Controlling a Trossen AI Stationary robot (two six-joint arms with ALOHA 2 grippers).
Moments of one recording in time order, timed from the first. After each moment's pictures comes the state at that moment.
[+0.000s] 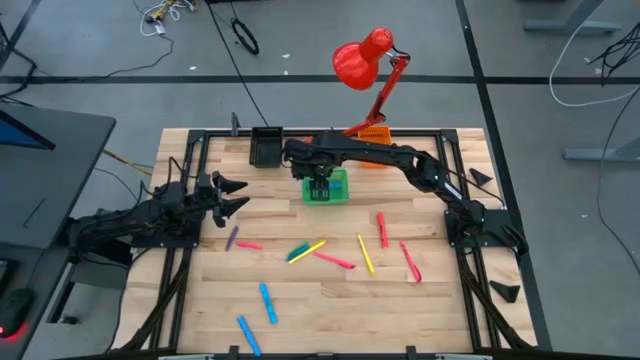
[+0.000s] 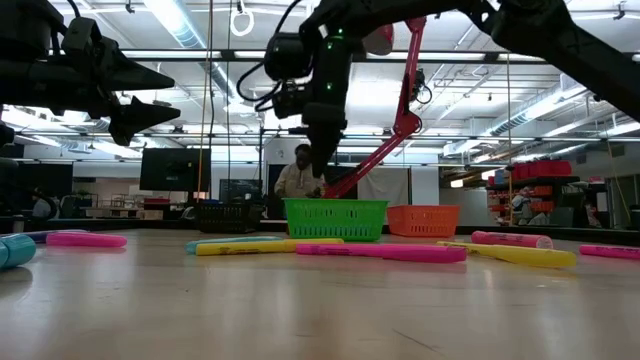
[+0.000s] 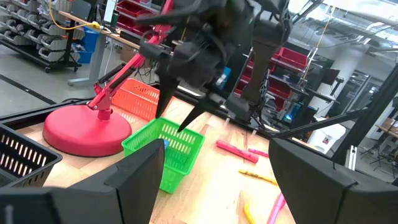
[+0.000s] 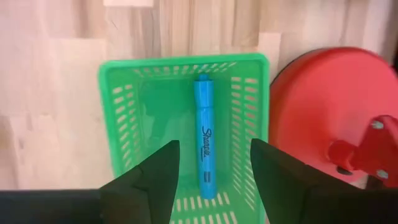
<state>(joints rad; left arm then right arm) 0.22 0.01 0.01 0.05 -0.06 -0.38 -0.24 2.35 2.27 -1.30 0.09 -0.27</state>
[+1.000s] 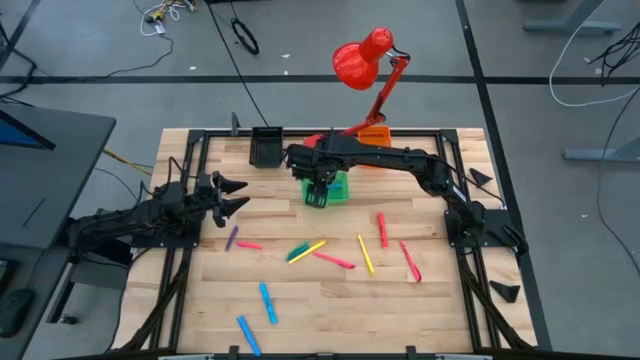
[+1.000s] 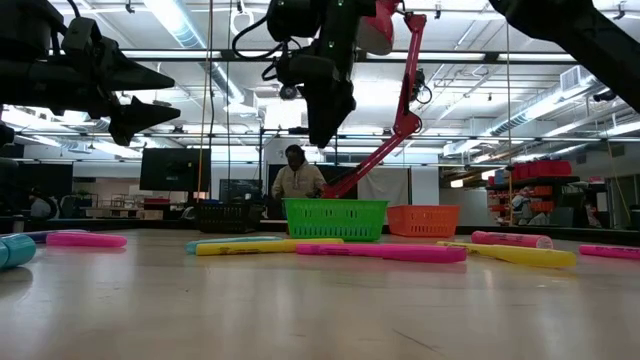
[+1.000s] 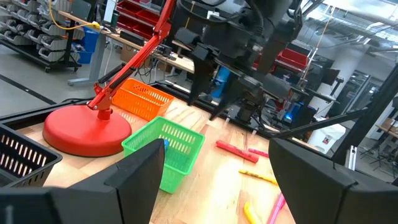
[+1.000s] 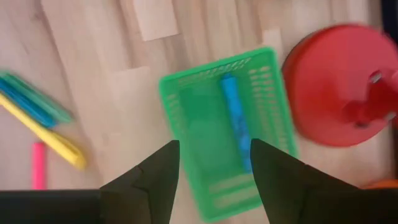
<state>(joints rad) 0.22 0.01 0.01 0.05 -0.06 -0.38 -0.16 2.26 2.28 -1.35 0.09 0.08</state>
